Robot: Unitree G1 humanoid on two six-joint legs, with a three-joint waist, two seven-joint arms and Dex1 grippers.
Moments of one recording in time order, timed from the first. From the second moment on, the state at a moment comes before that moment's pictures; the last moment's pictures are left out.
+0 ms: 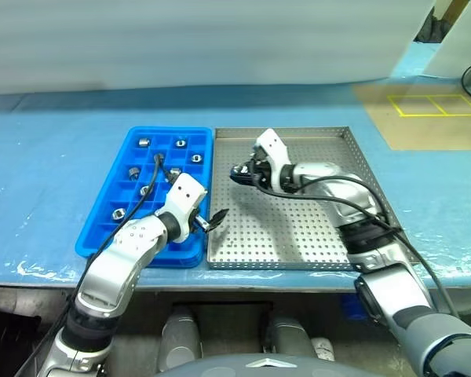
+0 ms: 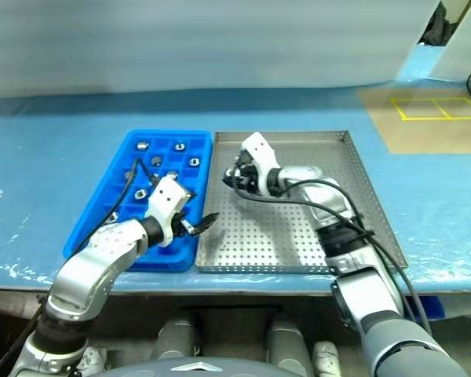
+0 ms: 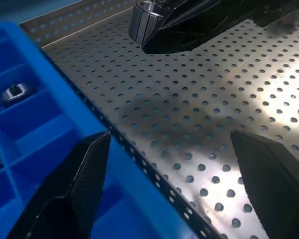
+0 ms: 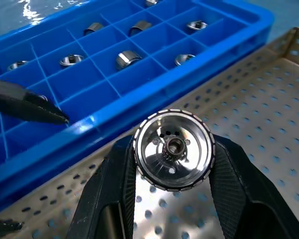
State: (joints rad) left arm -0.14 0.37 -0.14 -0.55 -0.21 0.82 -0.44; right arm -0.78 -0.28 0.25 0.21 0.25 0.75 0.70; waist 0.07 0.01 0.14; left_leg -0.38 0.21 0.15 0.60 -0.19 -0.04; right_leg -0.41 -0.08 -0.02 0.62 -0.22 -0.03
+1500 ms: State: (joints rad) left arm -0.01 0.37 -0.06 -0.72 -0.23 0.91 -0.28; right arm -0.92 -0.08 0.36 0.58 0.01 0.49 0.81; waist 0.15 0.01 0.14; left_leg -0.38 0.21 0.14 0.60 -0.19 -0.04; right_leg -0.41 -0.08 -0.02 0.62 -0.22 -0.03
